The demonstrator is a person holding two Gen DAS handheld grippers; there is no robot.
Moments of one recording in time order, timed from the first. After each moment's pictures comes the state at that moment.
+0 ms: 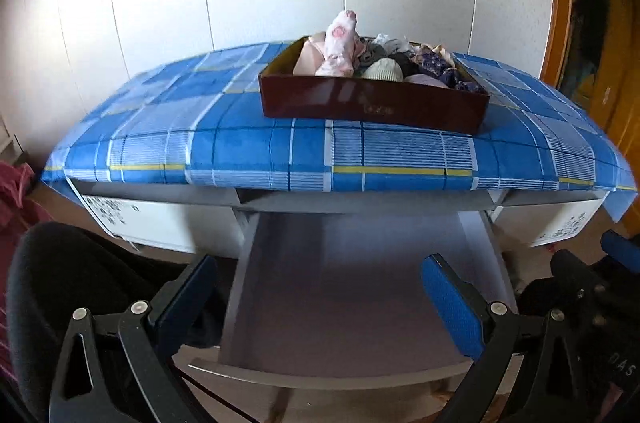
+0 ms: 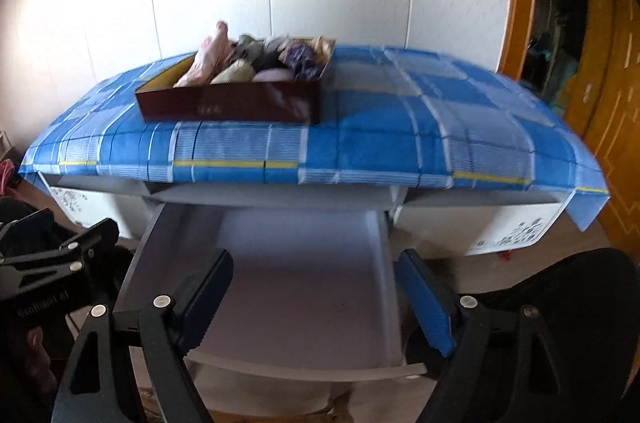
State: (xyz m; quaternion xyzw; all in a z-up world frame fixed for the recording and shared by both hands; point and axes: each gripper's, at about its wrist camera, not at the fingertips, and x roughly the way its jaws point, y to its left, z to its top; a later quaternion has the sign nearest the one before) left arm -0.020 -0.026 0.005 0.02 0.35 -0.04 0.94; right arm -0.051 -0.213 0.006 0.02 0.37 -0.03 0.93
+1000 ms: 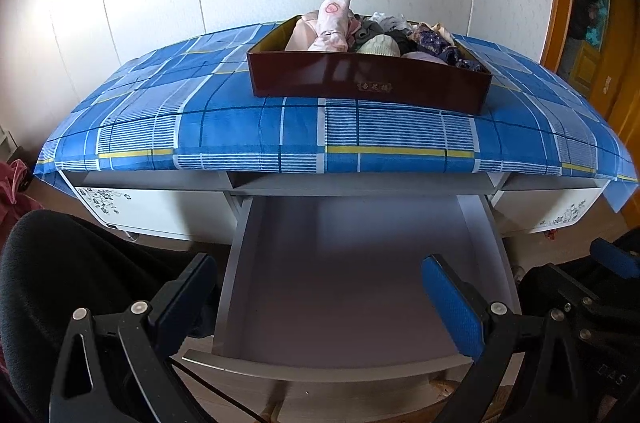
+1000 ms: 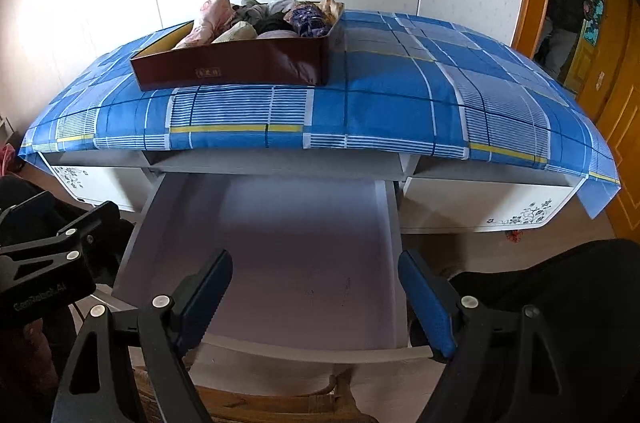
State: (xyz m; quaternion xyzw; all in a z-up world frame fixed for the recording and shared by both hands) left arm -0.010 -0.029 -0.005 0.03 0.39 -0.05 0.92; right arm -0.039 -0.214 -0.011 0.02 0.42 -0.01 0.91
